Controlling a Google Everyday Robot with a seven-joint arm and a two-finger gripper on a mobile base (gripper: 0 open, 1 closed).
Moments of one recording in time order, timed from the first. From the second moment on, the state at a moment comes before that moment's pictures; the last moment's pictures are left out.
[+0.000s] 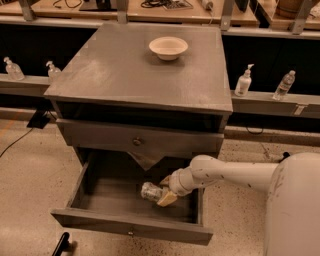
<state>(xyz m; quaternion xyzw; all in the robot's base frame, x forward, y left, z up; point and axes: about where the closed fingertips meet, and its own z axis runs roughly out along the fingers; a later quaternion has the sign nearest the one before) 0.579 -0.024 0.413 -0.63 0.71 0.18 0.27</state>
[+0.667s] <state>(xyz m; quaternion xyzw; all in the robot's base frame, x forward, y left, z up) 0.582 -0.032 0.393 -0.60 0.74 0.19 0.25</state>
